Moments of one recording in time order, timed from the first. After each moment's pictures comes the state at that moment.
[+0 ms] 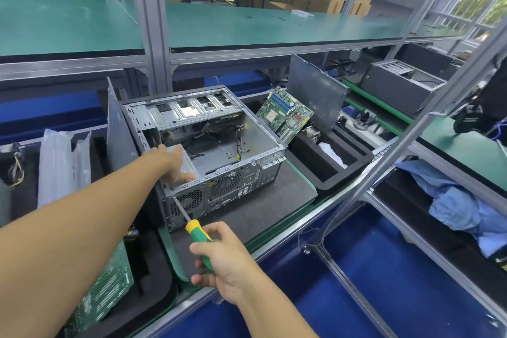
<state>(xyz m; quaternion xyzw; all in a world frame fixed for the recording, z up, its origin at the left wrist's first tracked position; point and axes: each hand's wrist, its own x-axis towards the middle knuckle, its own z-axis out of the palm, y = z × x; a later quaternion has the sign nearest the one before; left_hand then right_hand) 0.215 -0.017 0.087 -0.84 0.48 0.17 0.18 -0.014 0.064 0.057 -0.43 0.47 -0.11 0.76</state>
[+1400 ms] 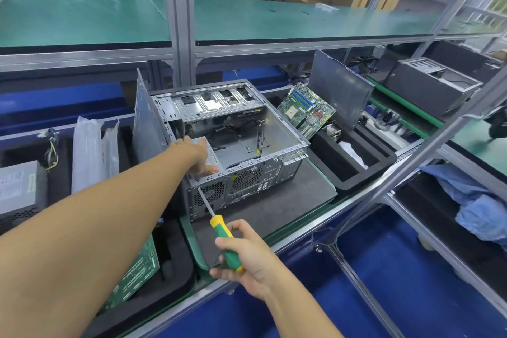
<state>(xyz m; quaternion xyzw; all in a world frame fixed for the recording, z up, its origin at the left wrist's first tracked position) 0.213 -0.014 0.090 -0.84 0.48 0.16 0.19 -0.021 0.059 0.042 -0.41 0.45 -0.09 0.79</state>
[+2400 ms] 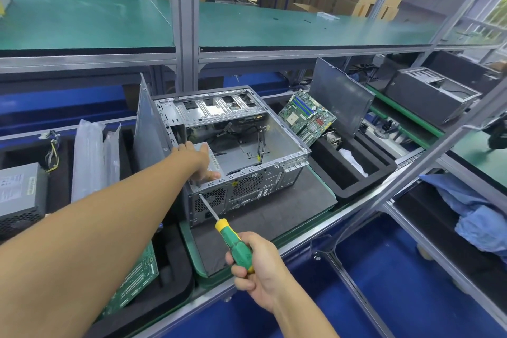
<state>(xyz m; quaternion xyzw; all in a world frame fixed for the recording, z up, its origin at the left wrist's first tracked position) 0.214 -0.013 0.089 -0.84 0.48 0.17 0.19 -0.032 0.052 0.042 -0.36 0.47 -0.11 0.80</state>
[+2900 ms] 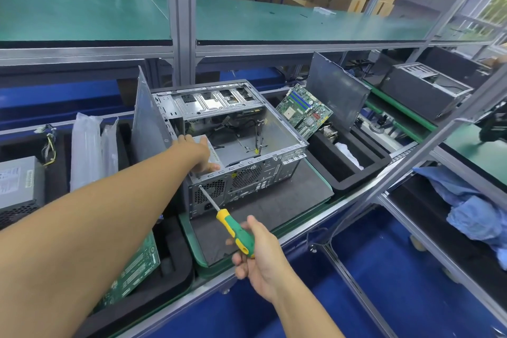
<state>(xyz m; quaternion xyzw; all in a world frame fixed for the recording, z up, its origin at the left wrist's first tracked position) 0.207 -0.010 0.093 -0.84 0.47 0.17 0.18 -0.031 0.063 0.043 -0.37 0.49 -0.17 0.77</state>
